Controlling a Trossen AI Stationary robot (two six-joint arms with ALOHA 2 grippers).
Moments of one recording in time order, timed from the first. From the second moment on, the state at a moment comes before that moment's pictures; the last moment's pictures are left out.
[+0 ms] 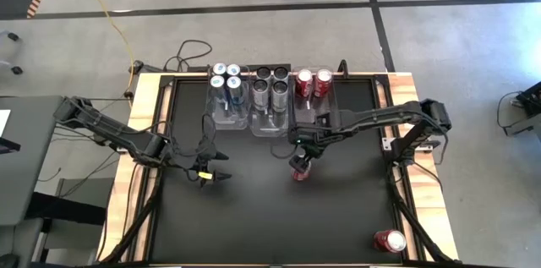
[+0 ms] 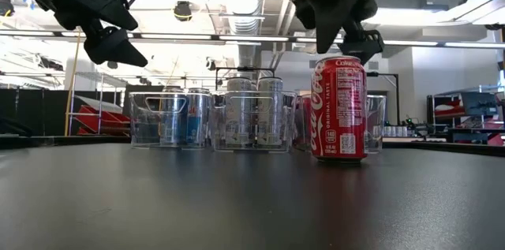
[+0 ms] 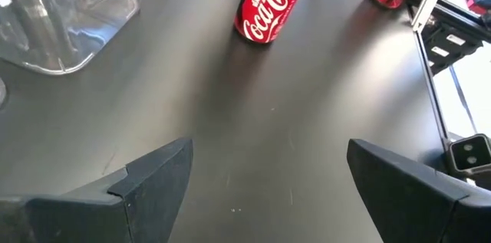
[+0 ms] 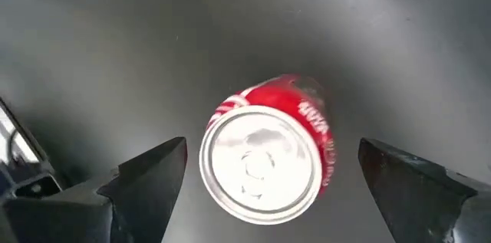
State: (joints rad) left arm -0.35 0.94 0.52 -0.13 -0.32 -0.58; right arm 0.03 1.64 1.32 -0.89 -0.13 0.75
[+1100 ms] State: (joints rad) left arm -0.27 0.94 0.52 -0.11 -0.33 -0.61; right arm 0.17 1.66 1.32 -0.88 0.11 0.54
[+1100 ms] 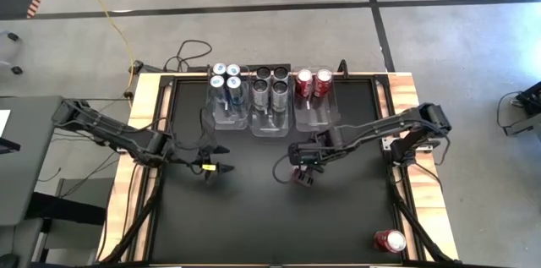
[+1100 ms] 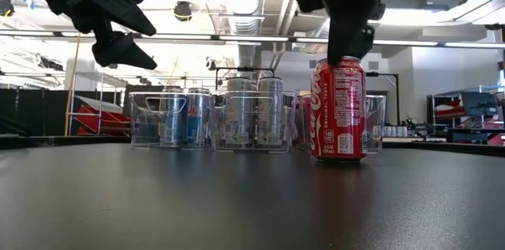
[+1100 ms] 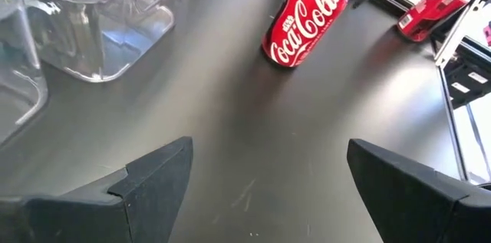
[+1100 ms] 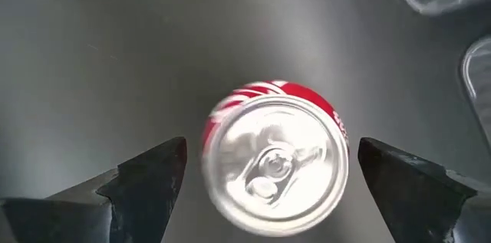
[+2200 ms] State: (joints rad) left arm -0.24 0.94 0.52 -0.12 -0.34 -0.59; right arm 0.04 1.71 1.80 -1.28 0.13 0.26
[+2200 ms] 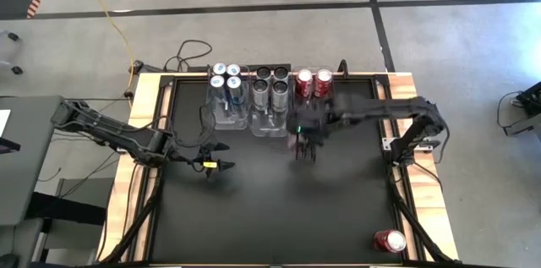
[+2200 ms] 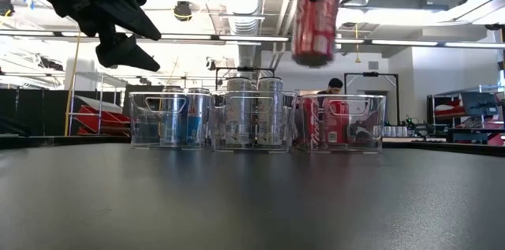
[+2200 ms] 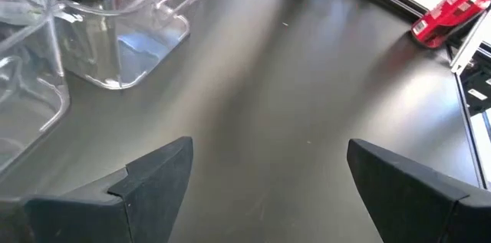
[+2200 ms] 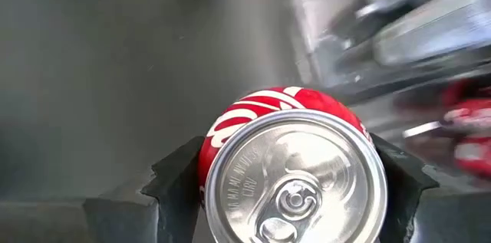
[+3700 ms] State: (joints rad) left arm -0.21 0.94 0.52 -0.18 -0.41 -0.73; right arm -0.54 1.71 1.35 -0.80 0.03 -0.06
